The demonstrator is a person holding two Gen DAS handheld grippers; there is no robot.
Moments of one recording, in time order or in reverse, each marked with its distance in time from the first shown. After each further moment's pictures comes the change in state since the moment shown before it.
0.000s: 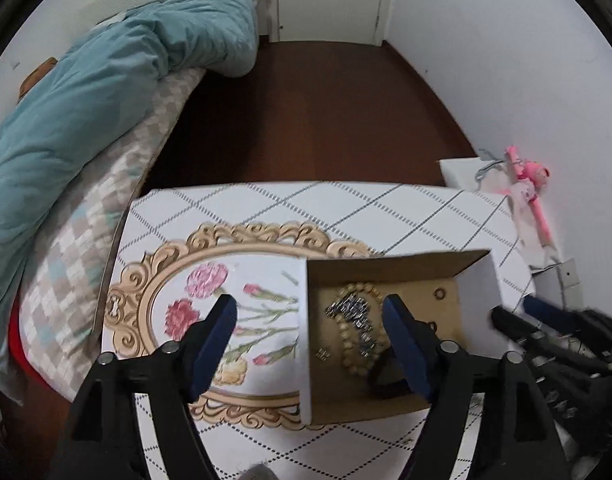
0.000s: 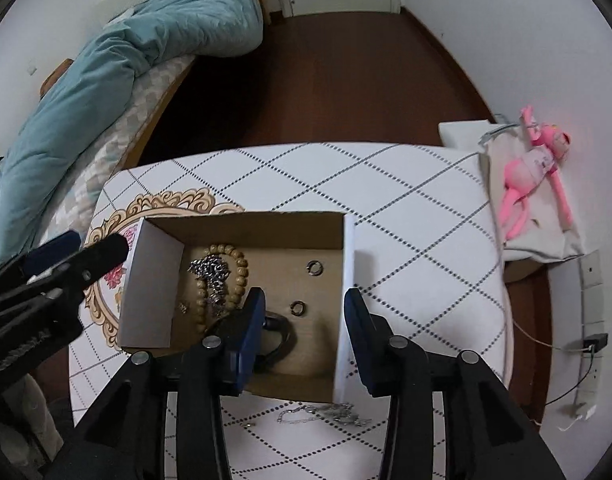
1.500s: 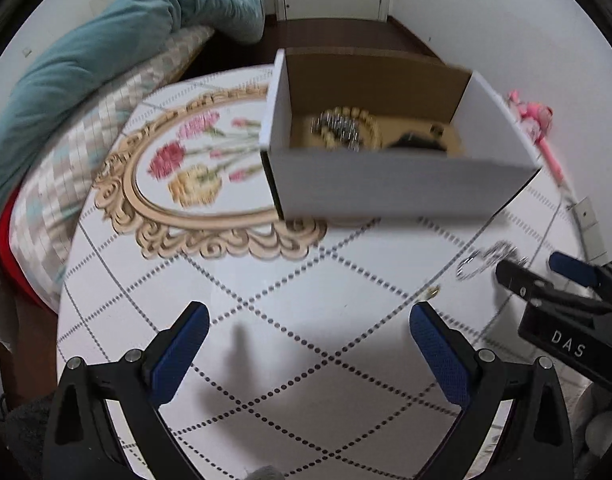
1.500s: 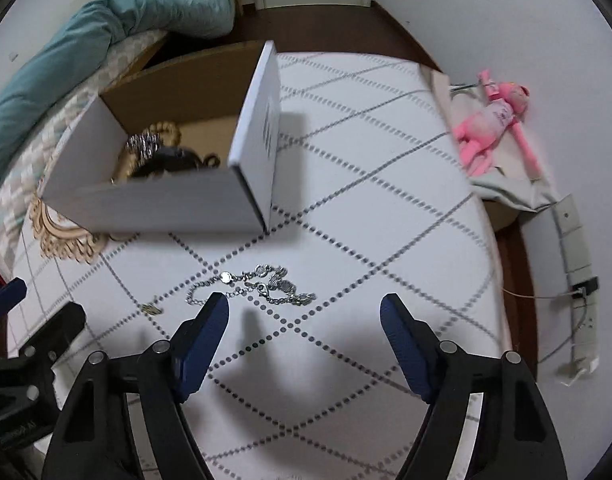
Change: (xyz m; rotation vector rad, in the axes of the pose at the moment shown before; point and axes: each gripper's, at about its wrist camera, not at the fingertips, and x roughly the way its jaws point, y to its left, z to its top) left arm 0.022 -0.025 -0.147 0.019 0.046 0.072; right arm 0.030 -0.031 -0.128 -0.005 0.002 -0.090
